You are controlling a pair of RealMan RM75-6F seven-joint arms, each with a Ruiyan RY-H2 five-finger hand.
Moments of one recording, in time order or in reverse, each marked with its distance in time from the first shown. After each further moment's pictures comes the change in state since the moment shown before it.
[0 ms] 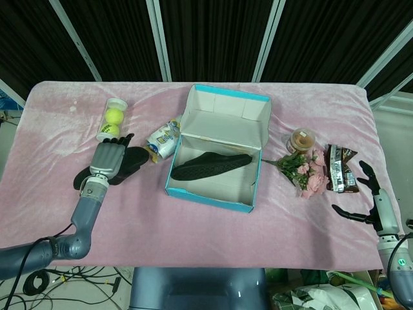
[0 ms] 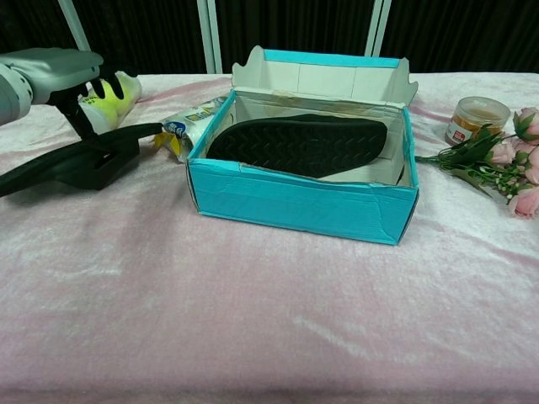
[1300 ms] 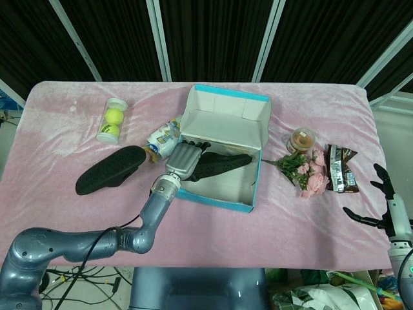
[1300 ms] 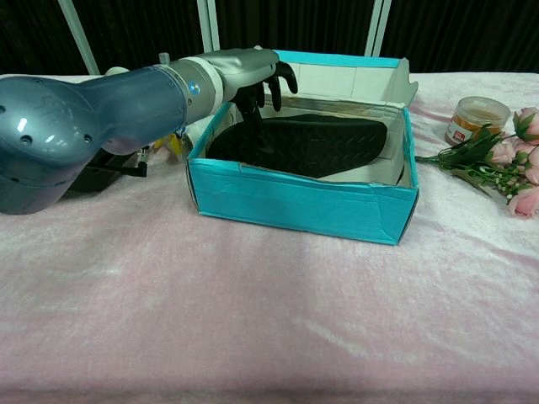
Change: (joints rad) left arm -0.330 -0.321 -0.155 0.155 -0.154 -0.103 0.135; right arm -0.045 0.039 0.000 -0.028 0.011 0.038 0.000
